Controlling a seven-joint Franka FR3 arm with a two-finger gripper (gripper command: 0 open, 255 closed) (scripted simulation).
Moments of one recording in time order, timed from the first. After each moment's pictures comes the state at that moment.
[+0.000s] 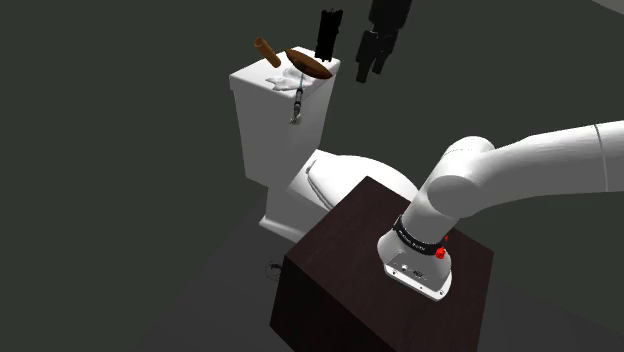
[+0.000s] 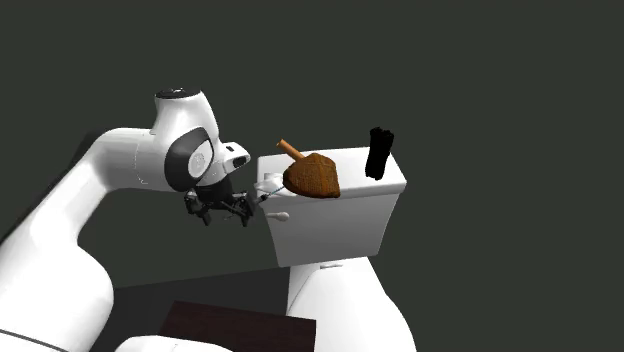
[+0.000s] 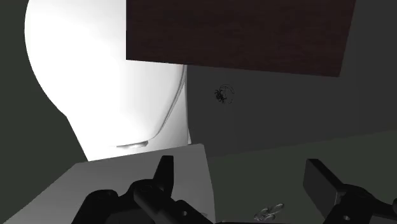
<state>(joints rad) 0.00 -0.83 -0.02 -2.38 -0.05 1.54 -0.08</state>
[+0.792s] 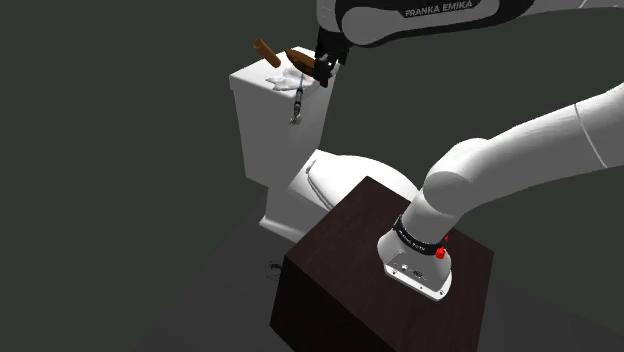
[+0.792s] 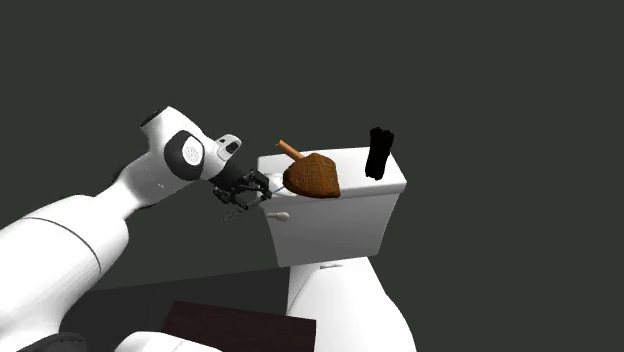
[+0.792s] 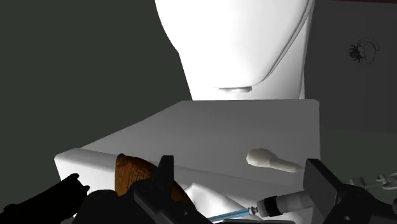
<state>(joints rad) -0.11 -0.59 0.21 -2.44 -0.44 1.94 0.11</state>
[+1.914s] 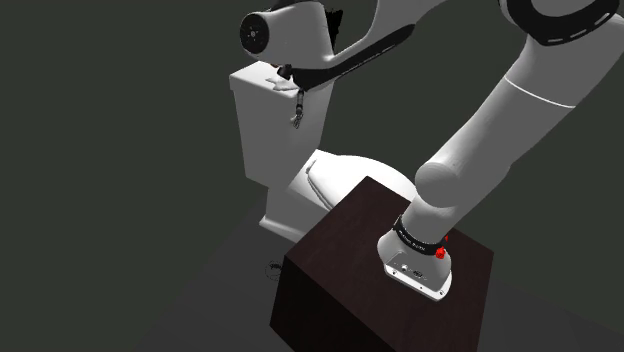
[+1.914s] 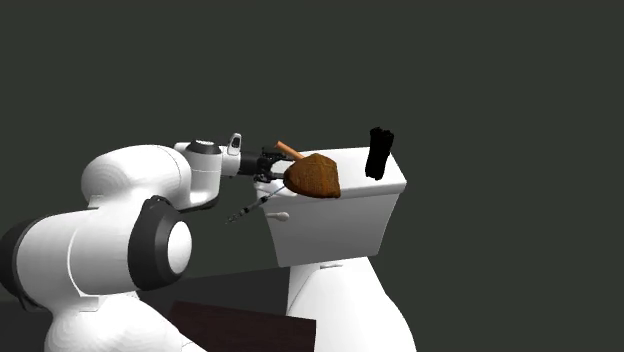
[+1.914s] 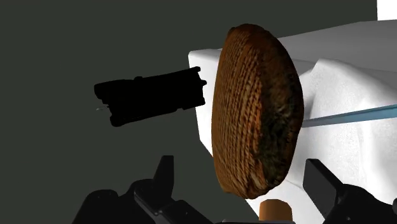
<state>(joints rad) -0.34 -0.05 0.52 -2.22 -1.36 1.92 0.71</state>
